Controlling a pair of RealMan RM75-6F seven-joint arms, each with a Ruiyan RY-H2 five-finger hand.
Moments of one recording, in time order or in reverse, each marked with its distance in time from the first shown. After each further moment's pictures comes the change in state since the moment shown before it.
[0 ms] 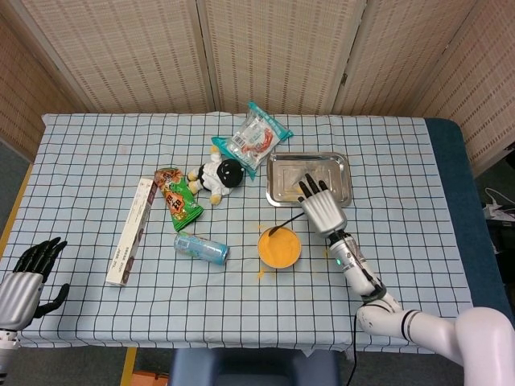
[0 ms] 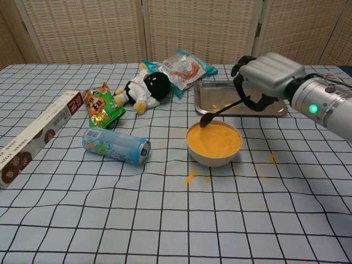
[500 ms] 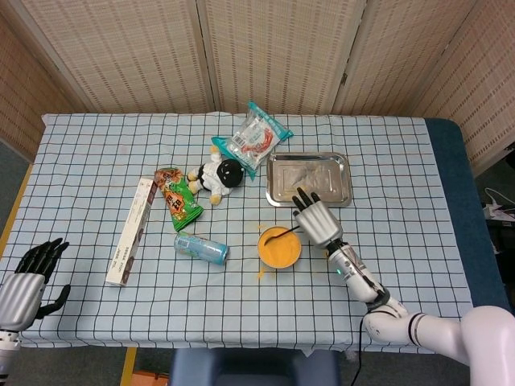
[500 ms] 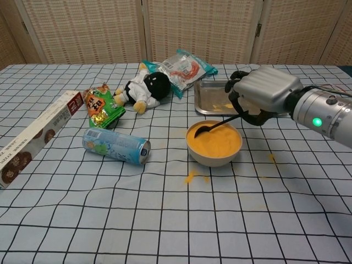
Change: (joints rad) left arm 0.006 0.002 0.007 -0.012 0.009 0.010 0.018; right arm -0.005 0.063 -0.074 -0.088 -0.051 -0.031 -0.042
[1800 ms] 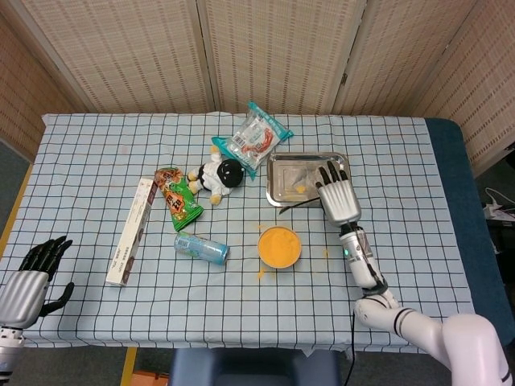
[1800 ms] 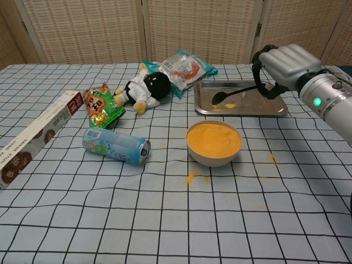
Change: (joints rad) left arm -0.014 -0.007 -0.013 -0.014 -0.011 -0.016 0.017; right arm 0.002 -0.193 0.164 0.365 0.077 0.089 0.170
